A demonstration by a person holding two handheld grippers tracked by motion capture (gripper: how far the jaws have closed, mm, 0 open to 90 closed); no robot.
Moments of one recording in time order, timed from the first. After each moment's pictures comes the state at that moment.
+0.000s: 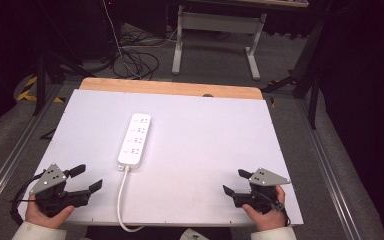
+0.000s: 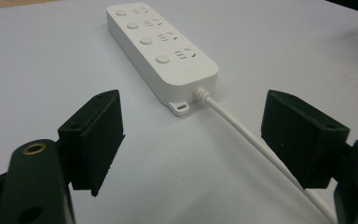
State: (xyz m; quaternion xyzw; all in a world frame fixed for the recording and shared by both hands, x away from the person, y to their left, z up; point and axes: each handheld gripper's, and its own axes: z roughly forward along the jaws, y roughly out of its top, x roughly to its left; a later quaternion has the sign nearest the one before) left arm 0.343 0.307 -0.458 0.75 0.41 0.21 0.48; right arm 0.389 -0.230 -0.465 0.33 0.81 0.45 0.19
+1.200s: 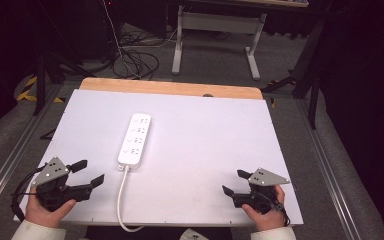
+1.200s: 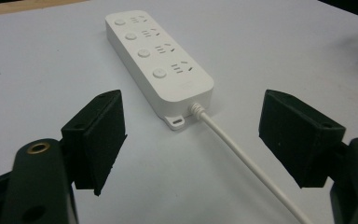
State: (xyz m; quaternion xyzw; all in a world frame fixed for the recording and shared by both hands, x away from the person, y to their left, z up) left arm 0.349 0.298 -0.436 0.76 0.41 0.20 0.47; right arm 0.389 -0.228 -0.466 0.32 0.81 0.45 0.18
